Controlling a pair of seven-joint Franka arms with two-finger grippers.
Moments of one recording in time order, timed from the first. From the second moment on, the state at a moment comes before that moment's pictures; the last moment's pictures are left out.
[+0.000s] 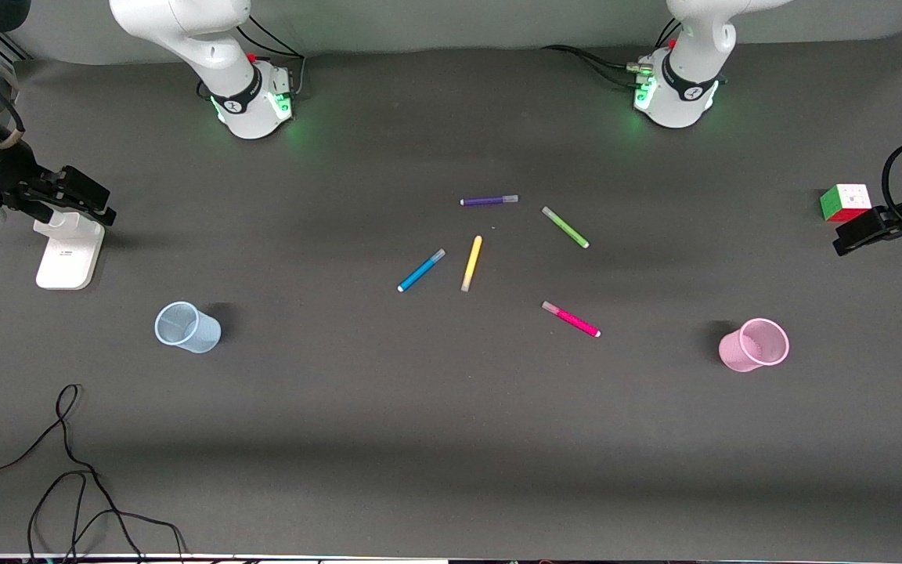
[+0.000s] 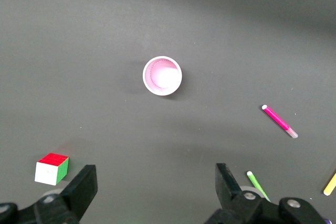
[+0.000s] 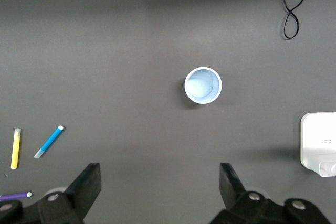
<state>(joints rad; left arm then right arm) 0.18 0.04 -0.16 -1.59 0.03 1.62 -0.17 0.10 -0.13 -0.06 -1.73 0.01 1.65 0.14</state>
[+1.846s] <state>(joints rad) -0.16 0.25 -0.17 -1.60 -0.01 1.71 -0.79 0.26 0.58 0.25 -1.72 0.23 2.14 1.10</state>
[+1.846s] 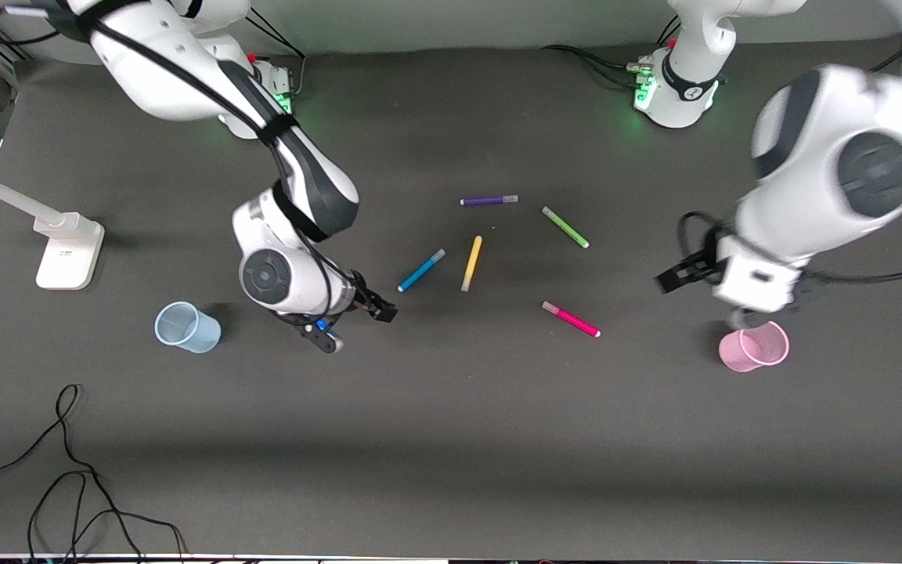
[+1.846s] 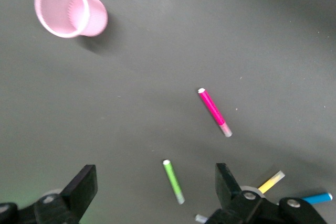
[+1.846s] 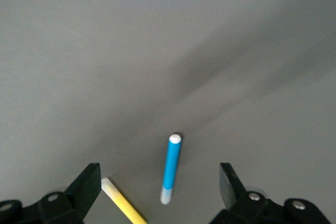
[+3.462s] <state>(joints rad) -0.32 0.70 -0.17 -1.65 -0.13 2.14 -1.43 0.27 0.66 0.31 -1.88 0.30 2.40 1.11</state>
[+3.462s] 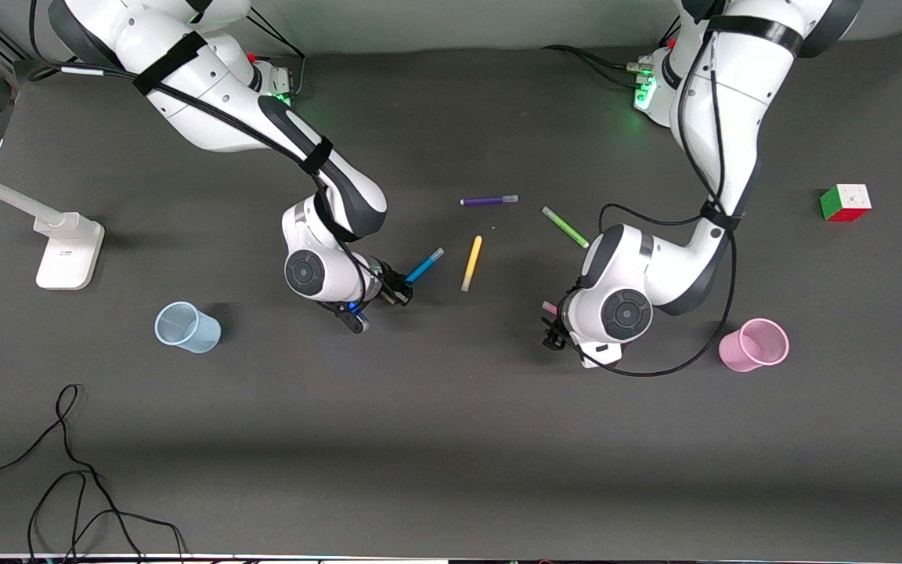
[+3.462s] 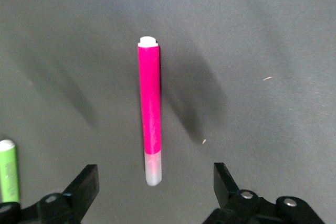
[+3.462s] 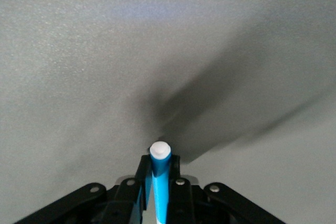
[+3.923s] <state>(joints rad) -0.33 0.70 -0.20 -1.73 -0.13 2.24 -1.43 0.27 0.57 0.30 -1.86 0.30 2.32 1.11</state>
